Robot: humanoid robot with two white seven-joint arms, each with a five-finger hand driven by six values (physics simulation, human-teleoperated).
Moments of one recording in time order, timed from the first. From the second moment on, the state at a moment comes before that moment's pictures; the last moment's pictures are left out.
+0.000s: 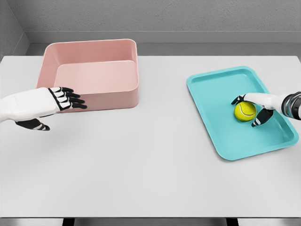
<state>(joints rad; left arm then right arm) -0.43 1.14 -0.56 -1.72 -0.30 -0.61 -0.32 -0.64 -0.92 0.80 -1.53 0.19 0.26 0.61</state>
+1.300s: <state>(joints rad) -0.43 1.14 -0.57 -1.74 -0.30 -0.61 -0.33 -0.72 -0.88 0.82 -1.75 0.21 0.24 0.61</state>
